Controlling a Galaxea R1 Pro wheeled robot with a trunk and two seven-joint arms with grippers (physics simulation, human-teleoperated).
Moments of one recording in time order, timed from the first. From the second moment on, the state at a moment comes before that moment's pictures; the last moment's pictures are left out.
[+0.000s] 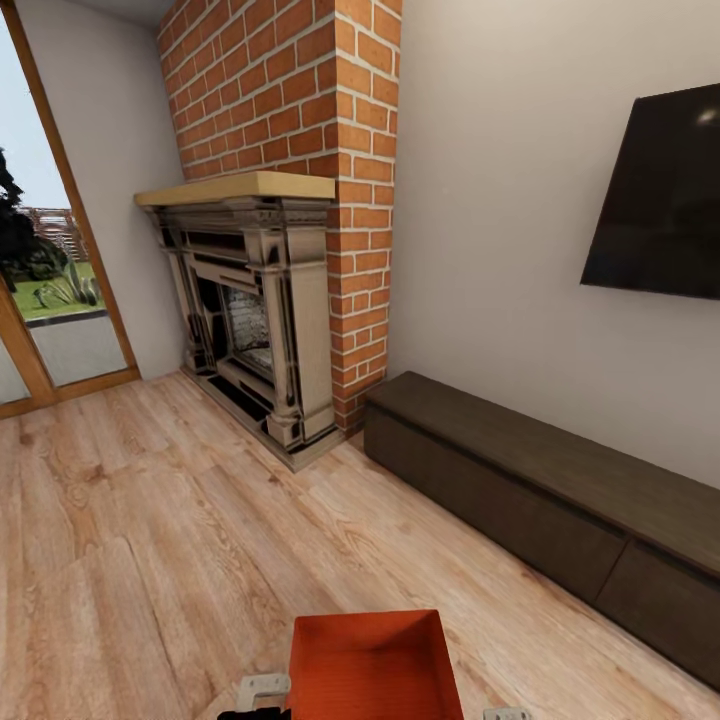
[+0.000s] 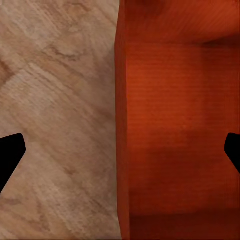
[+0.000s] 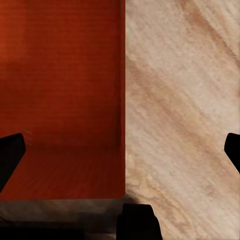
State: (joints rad) left arm -0.37 -0.07 -0.12 -0.27 0.16 0.04 0.05; right arm -0.27 0.03 0.05 -0.45 0.01 0.33 -0.03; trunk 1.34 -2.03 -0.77
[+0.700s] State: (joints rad) left arm -0.37 -0.07 -0.12 -0.27 0.16 0.03 0.05; right arm -0.27 0.03 0.05 -0.45 0.01 0.33 -0.03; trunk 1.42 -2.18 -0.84
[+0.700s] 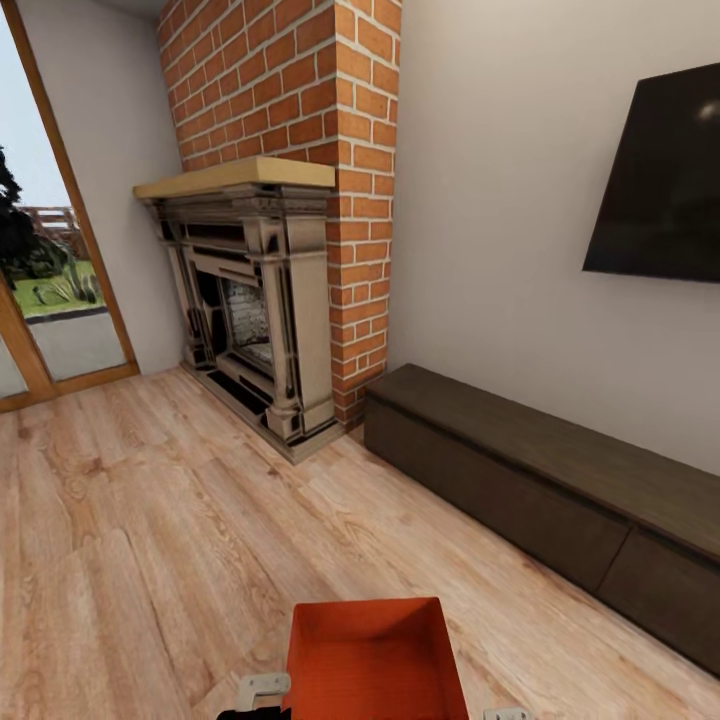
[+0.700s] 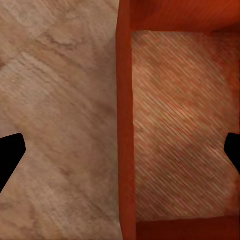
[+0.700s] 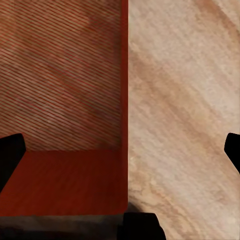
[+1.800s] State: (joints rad) left arm -0.37 -0.07 -0.12 -0.27 0.16 0.03 0.05; right arm -0.27 0.03 0.05 -0.45 0.01 0.33 -0.03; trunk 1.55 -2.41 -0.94
